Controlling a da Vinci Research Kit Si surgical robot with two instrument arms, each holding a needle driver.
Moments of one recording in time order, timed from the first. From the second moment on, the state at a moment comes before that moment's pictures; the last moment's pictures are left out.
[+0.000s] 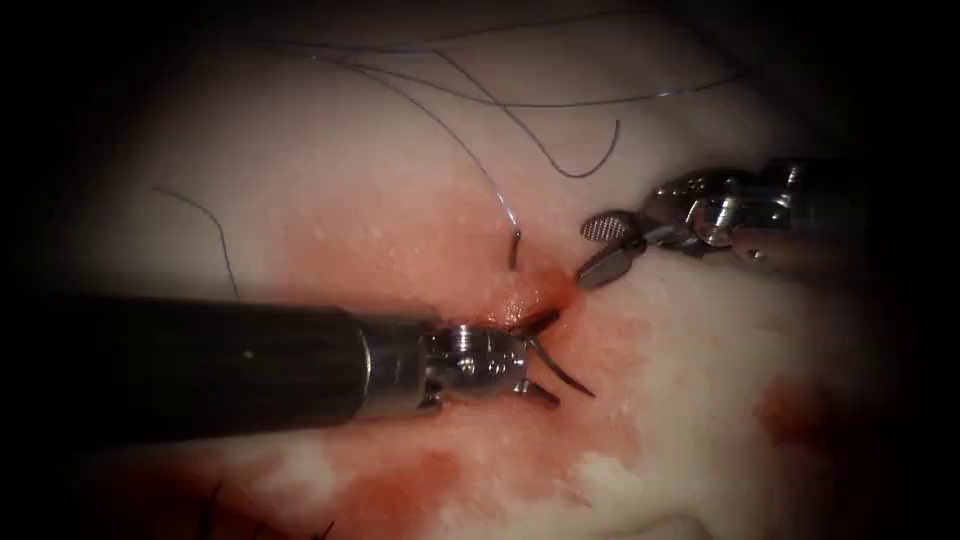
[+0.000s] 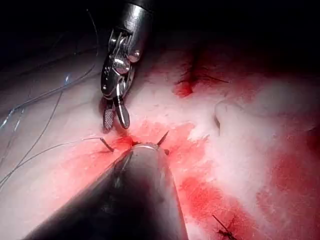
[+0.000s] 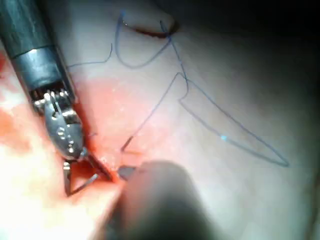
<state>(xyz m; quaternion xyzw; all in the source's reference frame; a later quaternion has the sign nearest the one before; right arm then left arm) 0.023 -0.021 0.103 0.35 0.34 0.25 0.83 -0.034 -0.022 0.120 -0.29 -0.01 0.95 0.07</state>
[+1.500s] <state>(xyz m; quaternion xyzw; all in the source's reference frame) 0.021 -0.021 0.103 0.36 0.35 0.27 0.82 -0.037 -0.024 0.111 -0.50 -0.11 0.84 0.16</state>
